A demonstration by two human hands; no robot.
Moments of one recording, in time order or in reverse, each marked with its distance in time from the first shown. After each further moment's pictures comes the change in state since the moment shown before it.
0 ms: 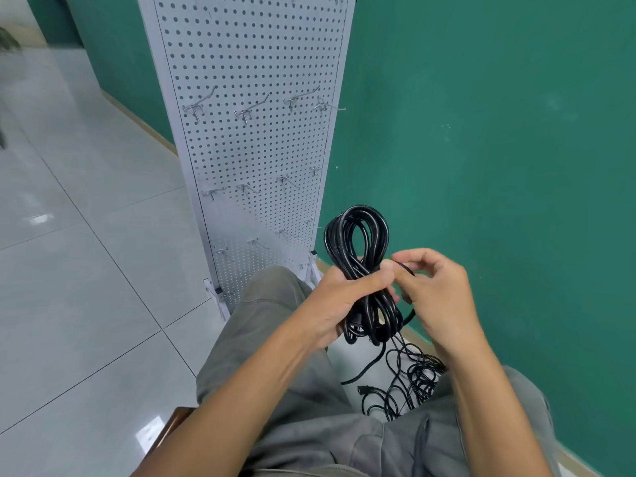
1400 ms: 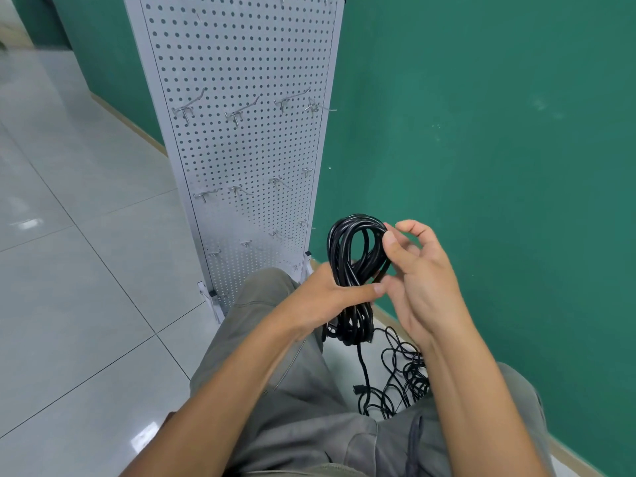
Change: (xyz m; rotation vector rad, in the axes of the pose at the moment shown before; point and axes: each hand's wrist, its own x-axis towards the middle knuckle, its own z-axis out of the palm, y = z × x) left_hand 0.010 -0.002 -0.021 0.291 -0.100 0.124; right_hand -0.001 -0.029 0.022 0.558 -0.024 0.153
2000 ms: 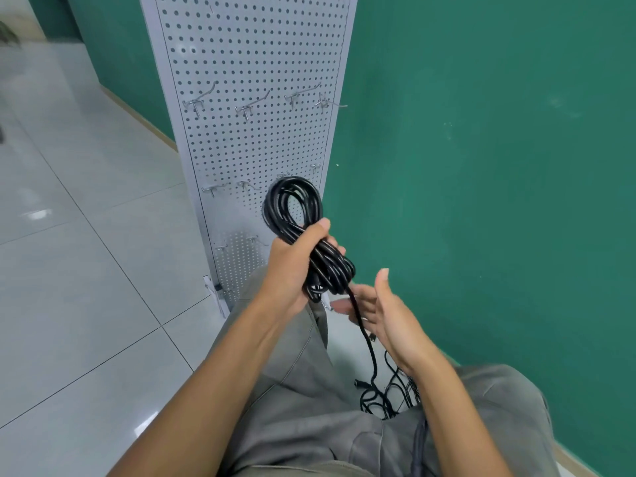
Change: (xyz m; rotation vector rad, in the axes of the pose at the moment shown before) left_hand 0.004 0.016 -0.024 -0.556 0.538 -0.041; right_hand -0.005 0.062 -0.031 -0.574 -0.299 0.317
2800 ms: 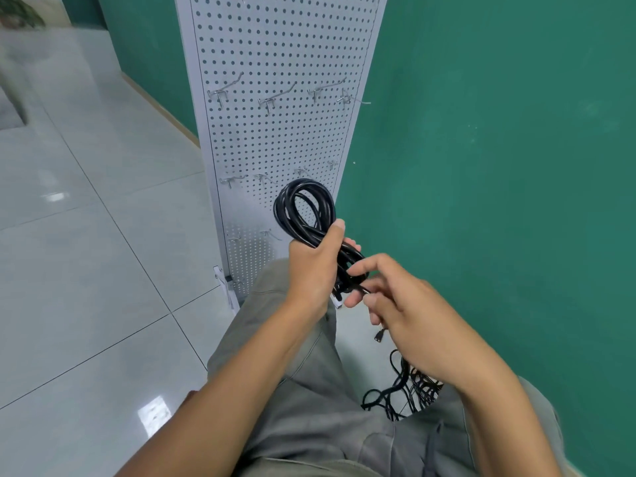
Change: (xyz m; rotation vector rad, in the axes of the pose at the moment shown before) left_hand -0.004 -0.012 0.008 0.216 0.276 0.134; right_hand -0.045 -0.064 0.007 -0.662 -0.088 -0.365
